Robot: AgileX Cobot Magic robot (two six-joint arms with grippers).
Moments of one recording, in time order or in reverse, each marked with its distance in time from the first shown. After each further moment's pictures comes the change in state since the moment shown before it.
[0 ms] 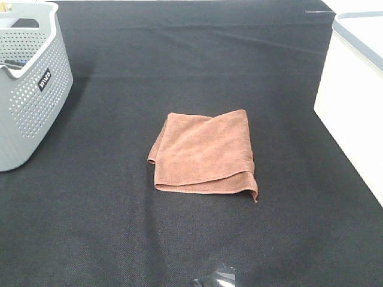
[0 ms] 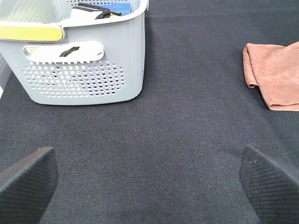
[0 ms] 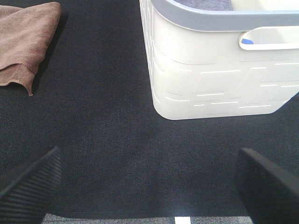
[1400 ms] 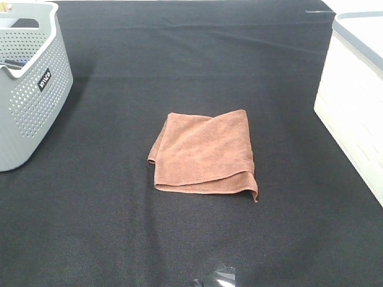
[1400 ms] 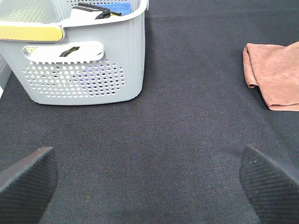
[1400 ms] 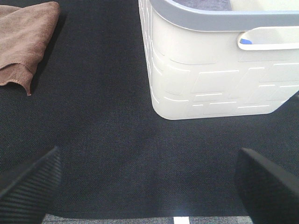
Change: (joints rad) left arm 0.000 0.000 0.000 0.000 0.000 0.000; right arm 0.000 0.000 0.000 -0.005 0.000 0.000
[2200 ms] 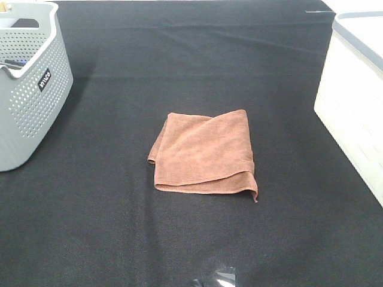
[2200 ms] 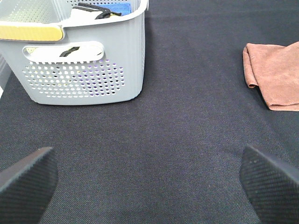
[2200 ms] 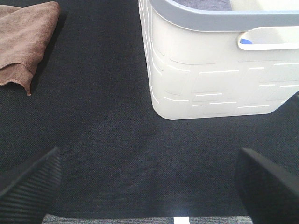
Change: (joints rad) left arm 0.000 0.000 0.000 0.000 0.000 0.000; right arm 0.000 0.000 0.000 0.005 0.000 0.000
